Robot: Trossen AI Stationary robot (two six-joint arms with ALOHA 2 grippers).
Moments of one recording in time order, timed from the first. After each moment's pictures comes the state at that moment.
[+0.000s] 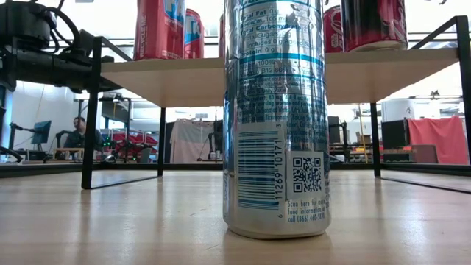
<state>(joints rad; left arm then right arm) 0.40 0.39 0.02 0.47 -0.43 0.17 0.81 1.74 1.67 -1.47 0.68 1.88</state>
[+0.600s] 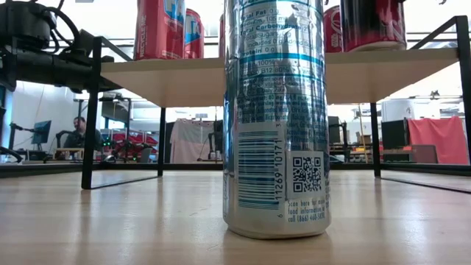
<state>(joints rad) 0.40 0.39 0.02 0.47 -0.43 0.17 0.79 1.80 1.67 -1.35 0.78 1.74</state>
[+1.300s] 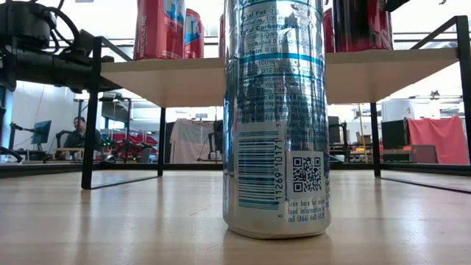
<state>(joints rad) 0.40 0.39 0.02 0.47 -0.43 0.17 0.75 1.80 1.67 -1.40 0.78 1.75</state>
